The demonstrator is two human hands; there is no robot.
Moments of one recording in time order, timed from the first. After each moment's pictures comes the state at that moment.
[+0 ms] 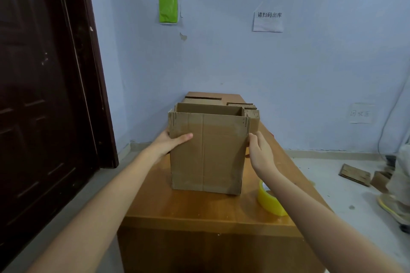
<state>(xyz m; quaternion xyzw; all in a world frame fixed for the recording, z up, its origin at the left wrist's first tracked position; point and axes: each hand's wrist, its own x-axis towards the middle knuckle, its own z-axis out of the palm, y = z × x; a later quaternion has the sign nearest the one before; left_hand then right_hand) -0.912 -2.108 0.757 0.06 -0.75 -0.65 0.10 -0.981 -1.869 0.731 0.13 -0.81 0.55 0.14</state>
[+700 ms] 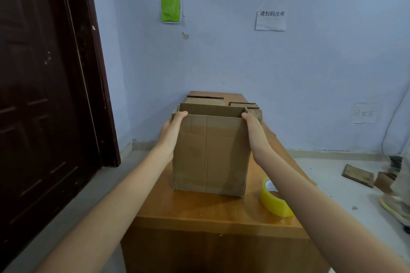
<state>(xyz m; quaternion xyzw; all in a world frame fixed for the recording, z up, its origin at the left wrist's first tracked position) -0.909 -2.081 0.776 0.16 -0.65 -0.71 0.21 -0.984 -1.891 0.775 0.13 -0.71 0.69 0.01</state>
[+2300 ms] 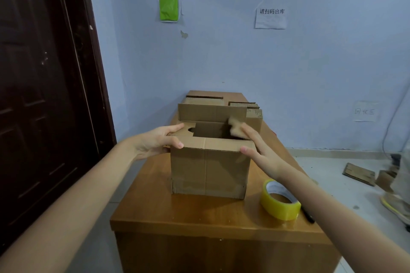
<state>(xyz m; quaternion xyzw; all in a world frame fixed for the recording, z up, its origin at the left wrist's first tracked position) -0.903 -2.133 0.782 -0.05 -0.79 -0.61 -0.08 -0.973 -1.844 0.750 0.34 -0.82 0.45 0.01</state>
